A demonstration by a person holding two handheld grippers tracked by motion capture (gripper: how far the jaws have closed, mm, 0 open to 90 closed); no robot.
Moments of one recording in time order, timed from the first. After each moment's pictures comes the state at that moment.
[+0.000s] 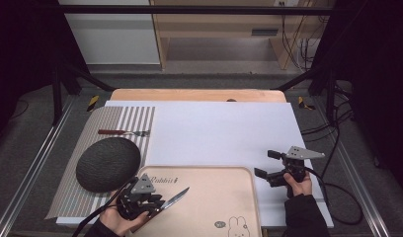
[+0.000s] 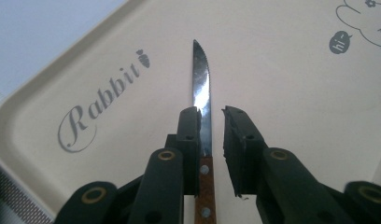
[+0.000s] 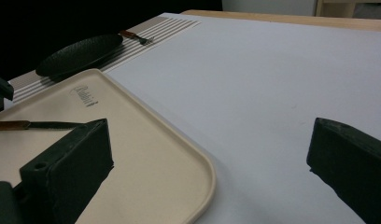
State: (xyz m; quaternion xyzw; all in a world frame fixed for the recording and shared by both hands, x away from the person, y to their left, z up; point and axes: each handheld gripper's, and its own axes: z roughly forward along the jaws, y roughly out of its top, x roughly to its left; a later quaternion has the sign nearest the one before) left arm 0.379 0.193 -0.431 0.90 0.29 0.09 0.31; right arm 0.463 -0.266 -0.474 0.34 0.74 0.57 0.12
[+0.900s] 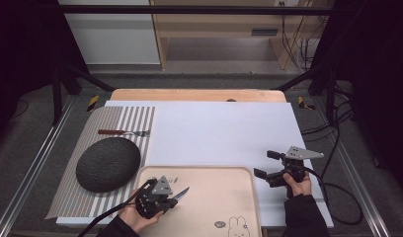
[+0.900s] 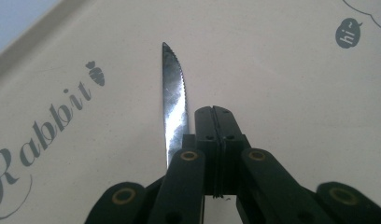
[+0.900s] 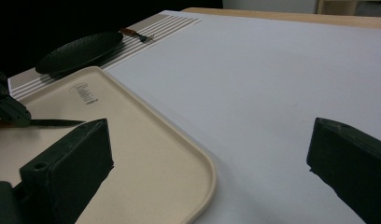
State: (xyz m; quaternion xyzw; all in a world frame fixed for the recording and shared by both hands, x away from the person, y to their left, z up) left arm 0.391 0.162 -0.461 0.92 0.26 0.07 0.30; right arm 0.463 -0.265 -0.475 0.33 0.74 0.57 0.12
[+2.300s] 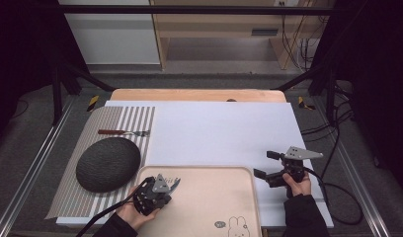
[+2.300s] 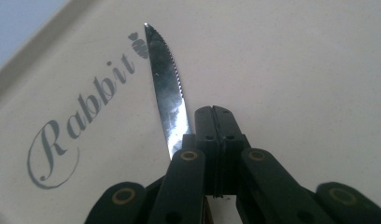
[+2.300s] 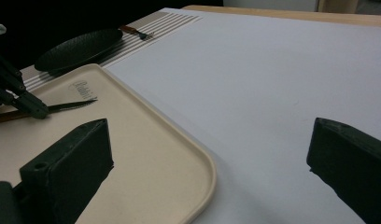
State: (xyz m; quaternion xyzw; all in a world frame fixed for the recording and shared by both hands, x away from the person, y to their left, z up) left arm 0.401 0.172 -0.468 0.92 0.28 0.11 0.25; right arm 0.464 -0.265 -0.476 0.33 0.74 0.57 0.12
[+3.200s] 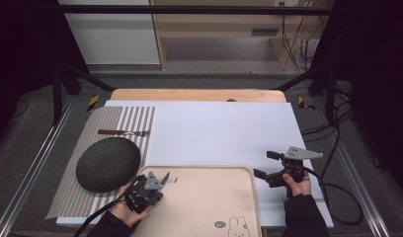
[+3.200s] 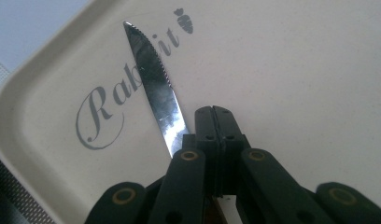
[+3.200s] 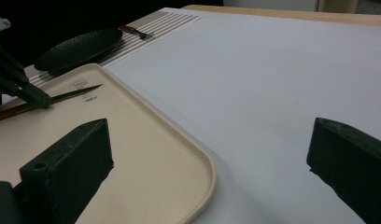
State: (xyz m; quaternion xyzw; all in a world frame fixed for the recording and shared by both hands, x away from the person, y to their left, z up) left arm 0.403 0.192 -0.467 0.91 0.31 0.13 0.24; right arm 0.464 -0.265 -0.476 0.33 0.74 0.57 0.12
